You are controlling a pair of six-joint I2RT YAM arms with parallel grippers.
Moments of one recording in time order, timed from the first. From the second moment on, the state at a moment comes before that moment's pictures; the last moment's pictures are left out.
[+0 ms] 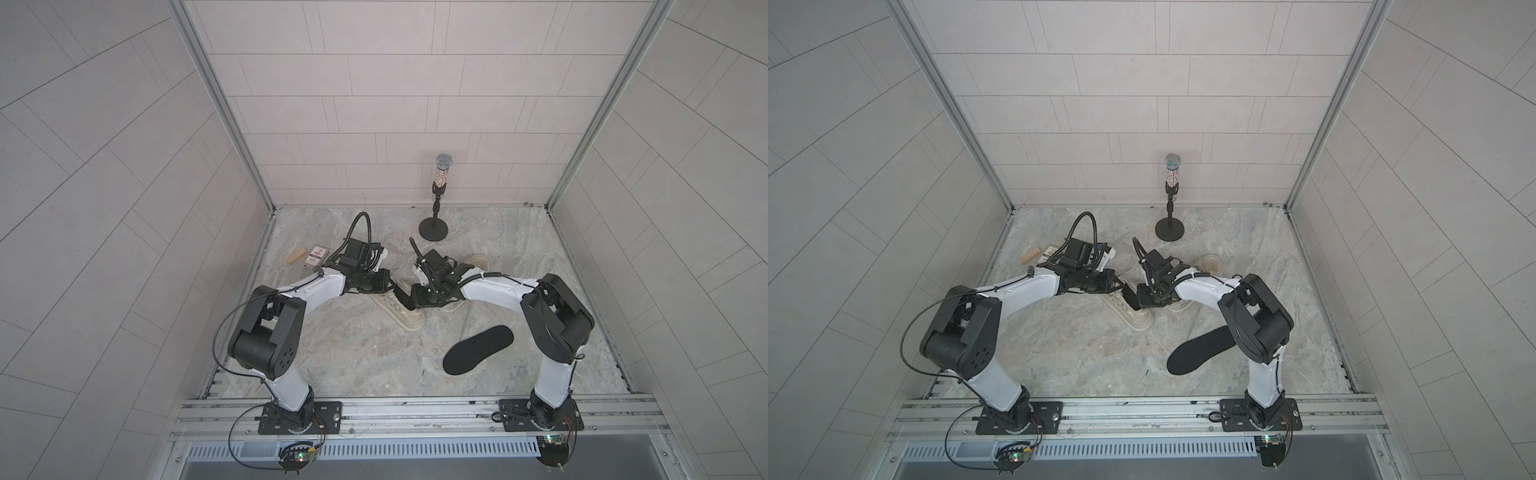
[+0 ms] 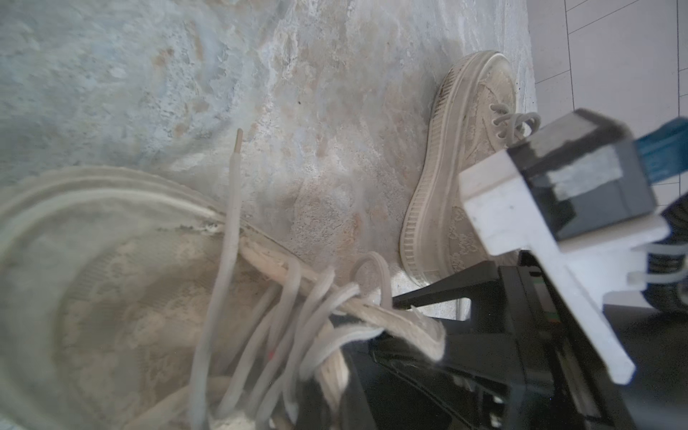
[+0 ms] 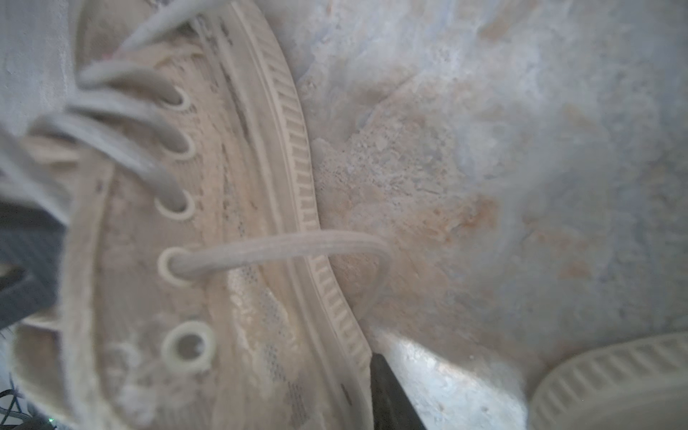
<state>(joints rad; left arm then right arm) -0.36 1.68 0.99 -0.27 0.55 -0.34 0.66 1.87 1.21 -0.43 -0.23 0.54</state>
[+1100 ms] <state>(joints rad) -0.36 1.30 1.04 -0.65 -0.09 -0.51 0.85 2.05 1.45 -0.27 -0.17 1.00</state>
